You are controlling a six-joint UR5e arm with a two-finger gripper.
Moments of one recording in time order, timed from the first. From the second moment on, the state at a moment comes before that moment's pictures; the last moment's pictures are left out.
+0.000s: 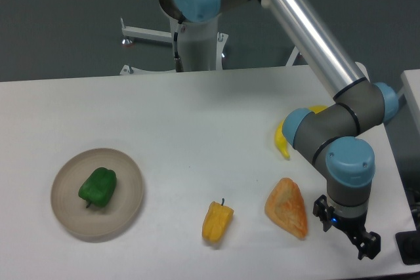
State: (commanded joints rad) arm 2.35 -2.56 -0.73 -1.08 1.62 1.38
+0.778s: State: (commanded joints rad) arm 2.25 -2.33 -1.00 -1.09 1.59 1.13
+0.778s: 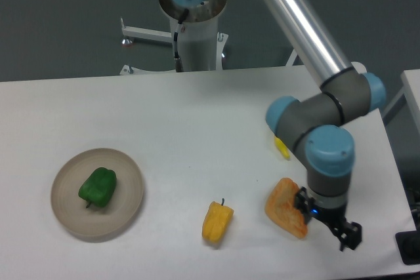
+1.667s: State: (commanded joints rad) arm 1.98 -2.10 -1.30 -1.07 1.47 0.40
